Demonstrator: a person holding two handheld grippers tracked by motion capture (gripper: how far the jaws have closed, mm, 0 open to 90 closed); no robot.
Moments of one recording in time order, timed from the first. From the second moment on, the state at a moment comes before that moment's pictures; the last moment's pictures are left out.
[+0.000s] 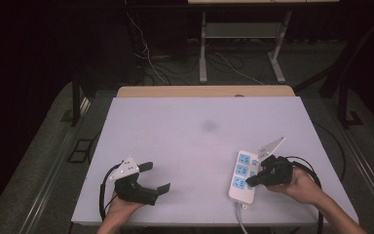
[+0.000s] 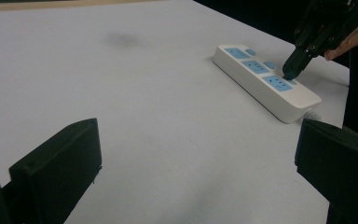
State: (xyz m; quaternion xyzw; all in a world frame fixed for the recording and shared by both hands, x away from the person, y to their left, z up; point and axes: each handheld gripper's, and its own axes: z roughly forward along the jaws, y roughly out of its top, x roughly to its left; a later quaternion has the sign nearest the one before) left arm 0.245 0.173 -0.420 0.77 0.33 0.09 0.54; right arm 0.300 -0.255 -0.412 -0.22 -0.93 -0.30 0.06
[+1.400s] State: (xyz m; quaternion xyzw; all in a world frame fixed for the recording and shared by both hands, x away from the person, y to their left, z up) left arm 0.245 0.174 -0.420 0.77 0.33 0.09 0.54; right arm 0.309 -0.249 -0.391 -0.21 -0.93 -0.30 0.05
